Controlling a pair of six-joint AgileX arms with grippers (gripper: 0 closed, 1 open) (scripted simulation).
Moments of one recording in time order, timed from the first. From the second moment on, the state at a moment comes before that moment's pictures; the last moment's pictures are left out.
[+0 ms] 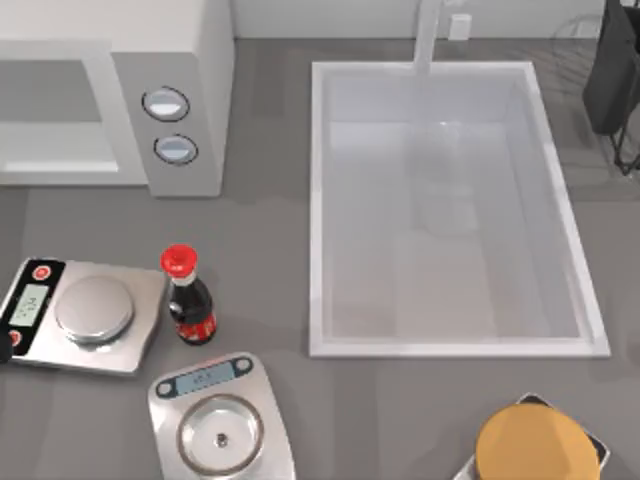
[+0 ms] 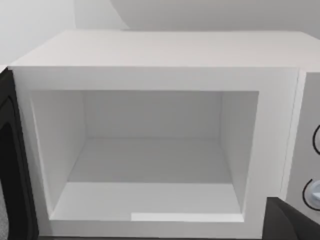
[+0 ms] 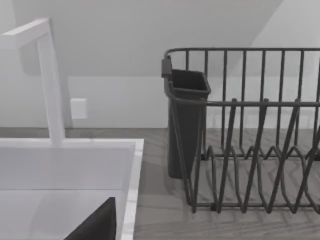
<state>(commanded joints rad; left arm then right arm) 0.09 0.12 0.07 0.04 0.09 0.00 0.00 0.00 0.00 0.00 0.00 0.00</state>
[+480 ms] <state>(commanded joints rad) 0.21 0.12 0.05 0.07 0.21 0.00 0.00 0.00 0.00 0.00 0.00 0.00</state>
